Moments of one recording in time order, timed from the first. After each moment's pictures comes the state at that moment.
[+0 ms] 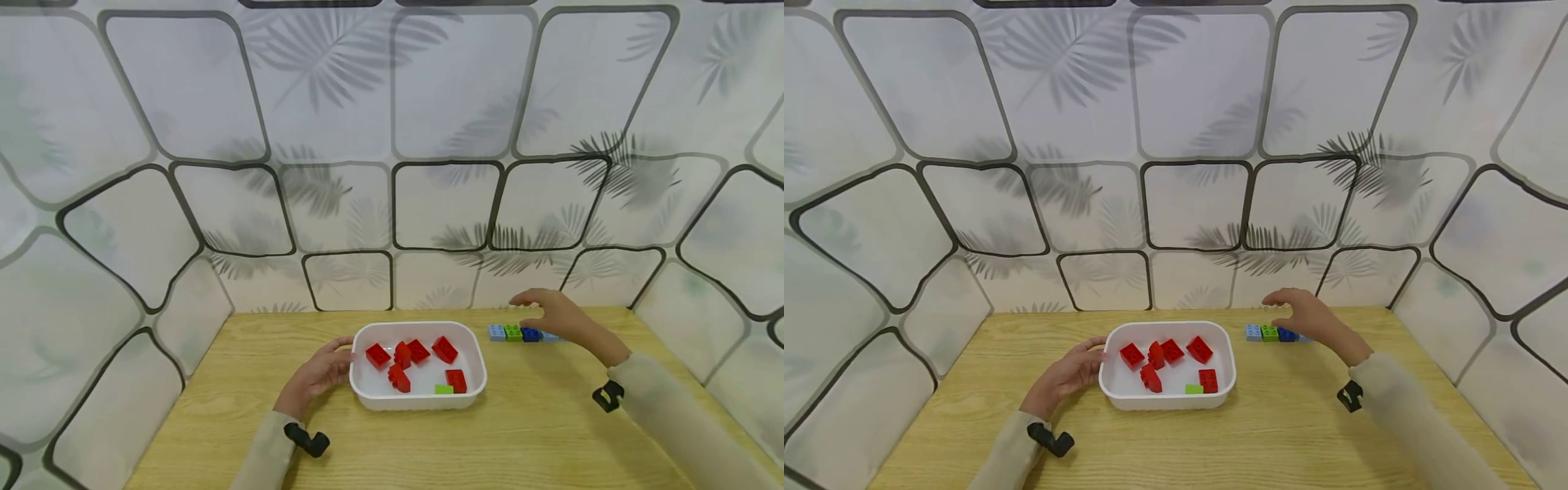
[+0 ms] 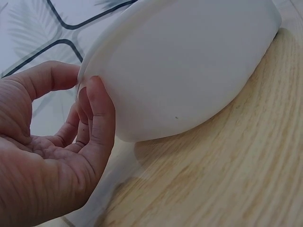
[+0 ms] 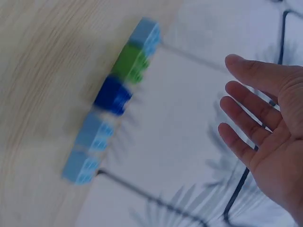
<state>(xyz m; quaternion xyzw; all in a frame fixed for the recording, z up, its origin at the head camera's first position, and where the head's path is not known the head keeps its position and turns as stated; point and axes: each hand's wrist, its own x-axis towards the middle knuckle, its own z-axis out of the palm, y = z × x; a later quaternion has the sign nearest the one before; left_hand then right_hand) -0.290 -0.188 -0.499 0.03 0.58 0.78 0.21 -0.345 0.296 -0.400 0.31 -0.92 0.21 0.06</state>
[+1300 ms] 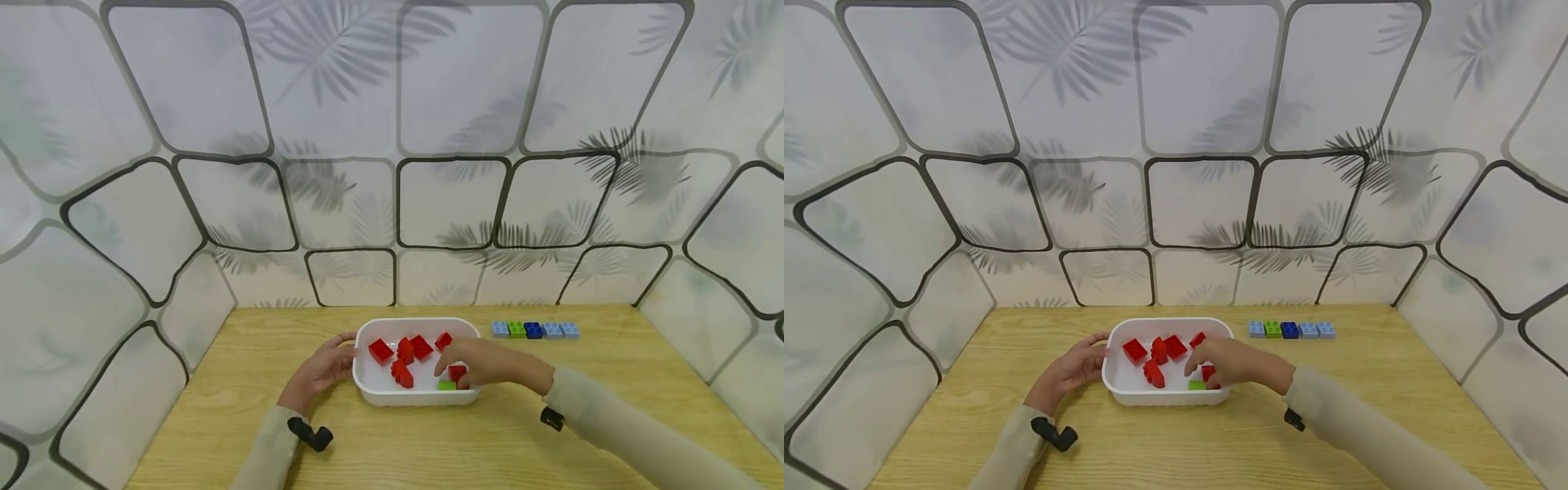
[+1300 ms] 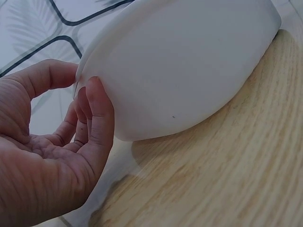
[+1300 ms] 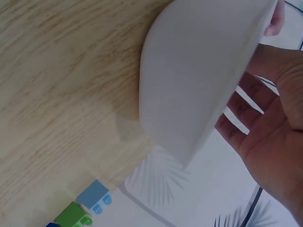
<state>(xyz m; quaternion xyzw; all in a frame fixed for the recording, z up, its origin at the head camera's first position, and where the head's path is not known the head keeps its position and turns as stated) -0.293 -0.188 -0.502 0.03 0.58 0.79 0.21 -0.302 0.161 -0.427 0.47 -0.86 0.15 -0.14</state>
